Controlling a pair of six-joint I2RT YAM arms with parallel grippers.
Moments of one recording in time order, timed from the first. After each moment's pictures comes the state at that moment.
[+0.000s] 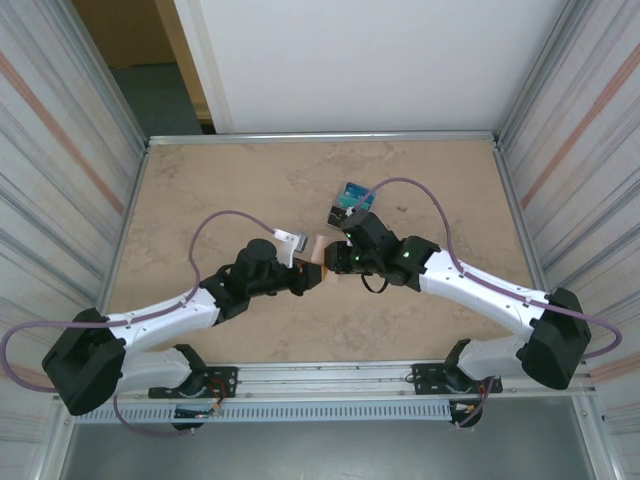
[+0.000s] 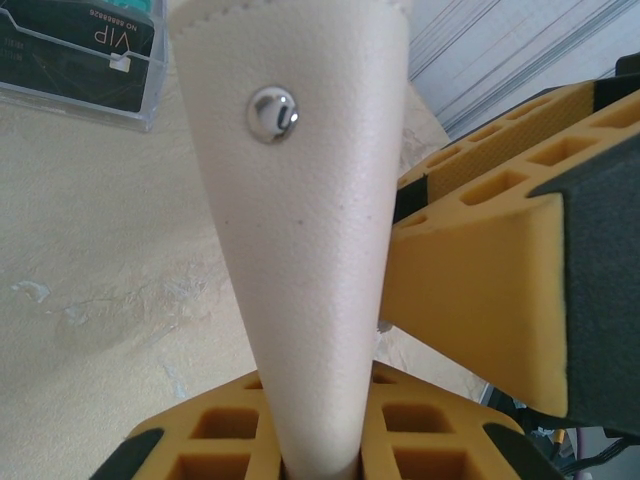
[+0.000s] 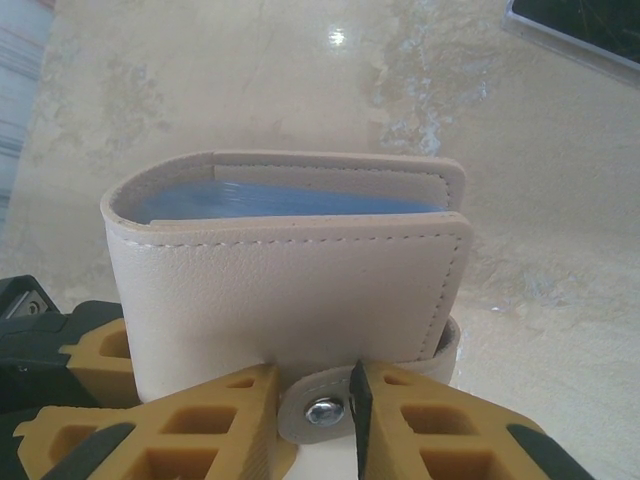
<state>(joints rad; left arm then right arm) -0.82 1.18 0.55 0.20 0.28 -0.58 0.89 1.30 1.02 -0.51 0.02 0.78</state>
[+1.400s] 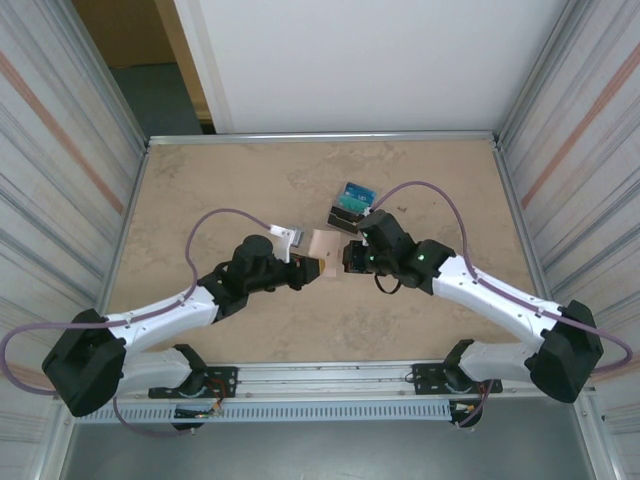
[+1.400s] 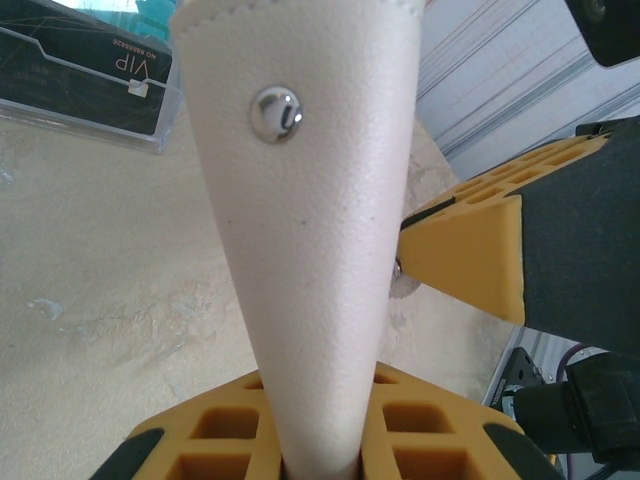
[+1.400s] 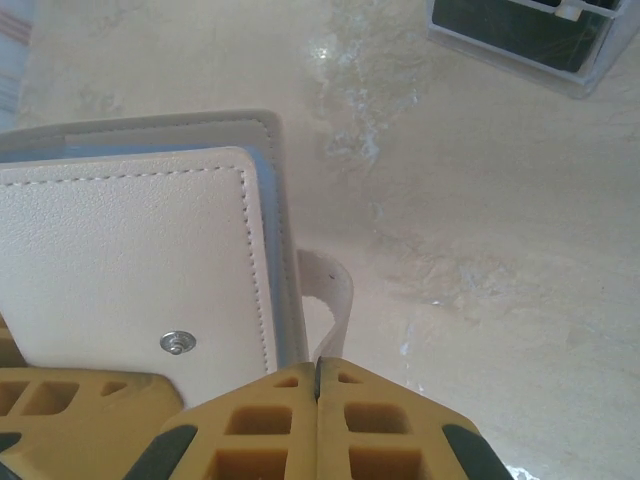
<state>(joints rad) -0.78 1.18 0.56 0.21 0.29 -0.61 0.82 1.21 0.93 -0.51 0.01 0.78</state>
